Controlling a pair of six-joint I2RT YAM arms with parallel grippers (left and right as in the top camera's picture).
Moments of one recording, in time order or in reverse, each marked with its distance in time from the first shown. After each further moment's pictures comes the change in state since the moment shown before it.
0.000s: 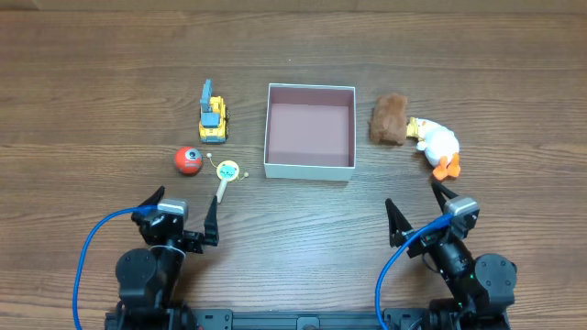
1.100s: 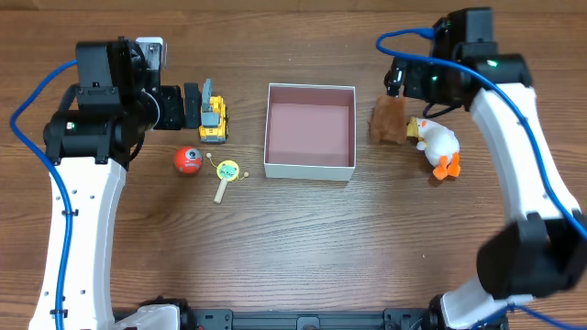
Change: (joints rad) left arm 0.000 1.378 1.305 -0.571 -0.042 -0.045; right arm 0.000 1.781 1.461 -0.622 0.174 0.113
